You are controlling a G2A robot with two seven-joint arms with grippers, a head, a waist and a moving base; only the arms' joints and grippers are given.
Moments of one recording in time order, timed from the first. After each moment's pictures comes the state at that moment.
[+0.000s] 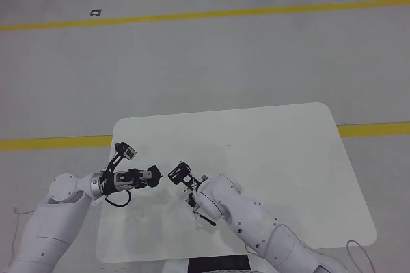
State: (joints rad) left arm 1.41 -0.89 -1.34 -1.37 -0.74 -0.34 -1.39; right arm -1.24 -1.56 0.74 -1.57 -1.40 0.06 1.32
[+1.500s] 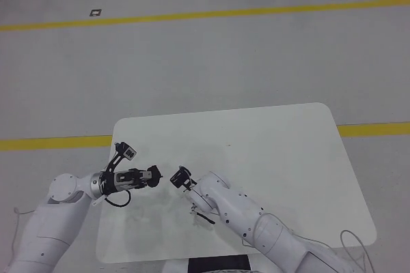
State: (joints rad) left arm 1.41 -0.89 -1.34 -1.37 -0.74 -0.34 -1.39; right arm -1.13 -1.61 0.67 -1.34 -1.39 0.08 1.37
